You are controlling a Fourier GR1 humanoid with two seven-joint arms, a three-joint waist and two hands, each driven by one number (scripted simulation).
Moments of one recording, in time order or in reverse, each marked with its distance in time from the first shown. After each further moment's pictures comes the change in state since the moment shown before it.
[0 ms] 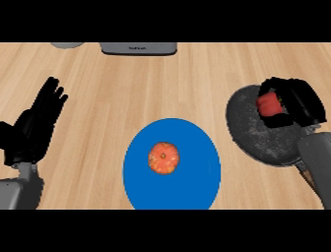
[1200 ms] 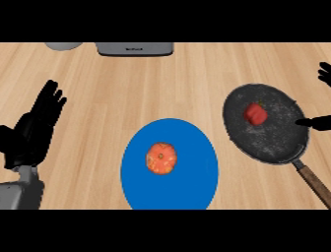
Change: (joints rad) left arm 0.021 -0.018 0.010 -0.007 -0.026 -0.002 -0.008; right arm -0.128 -0.147 -0.439 0.514 -0.475 0.350 -0.339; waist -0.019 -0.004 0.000
